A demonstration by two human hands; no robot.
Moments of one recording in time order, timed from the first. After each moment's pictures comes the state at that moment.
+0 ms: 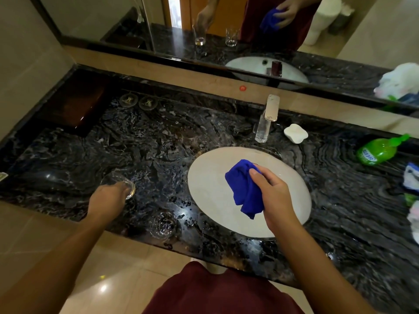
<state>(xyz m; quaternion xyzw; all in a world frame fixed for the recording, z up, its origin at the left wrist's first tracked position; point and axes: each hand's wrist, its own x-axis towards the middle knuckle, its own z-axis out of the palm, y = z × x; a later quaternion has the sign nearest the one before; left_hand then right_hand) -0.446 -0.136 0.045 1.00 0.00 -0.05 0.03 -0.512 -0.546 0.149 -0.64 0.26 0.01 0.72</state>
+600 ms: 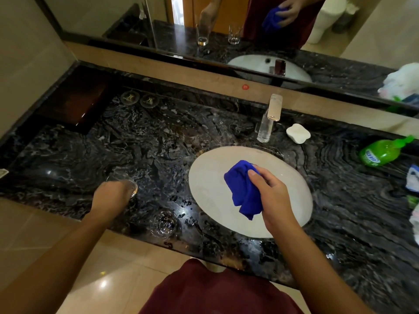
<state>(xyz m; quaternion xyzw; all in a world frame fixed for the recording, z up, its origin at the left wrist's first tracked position) -0.441 -0.145 0.048 1.00 -0.01 -0.05 0.04 -0.509 -0.541 0.145 -0.64 0.25 0.02 0.72</state>
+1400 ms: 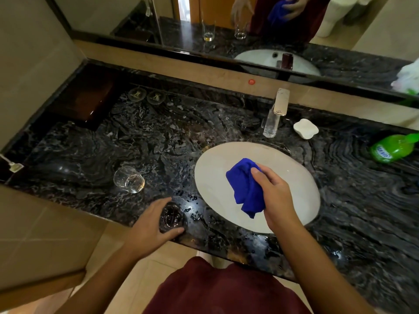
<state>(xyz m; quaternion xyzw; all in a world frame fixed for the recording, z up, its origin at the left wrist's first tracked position) -0.548 -0.207 0.038 0.93 -0.08 -0.16 0.31 -0.516 -0.535 0.145 -0.61 0.26 0.03 0.74</state>
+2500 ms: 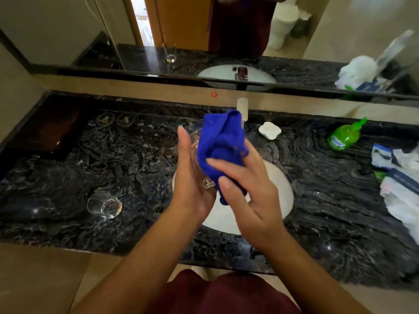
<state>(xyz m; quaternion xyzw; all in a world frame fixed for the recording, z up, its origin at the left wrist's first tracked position) -0.493 -0.413 0.247 0.40 0.03 -0.22 0.89 -0.561 -0.521 0.246 -0.81 -0.13 -0.25 0.52</state>
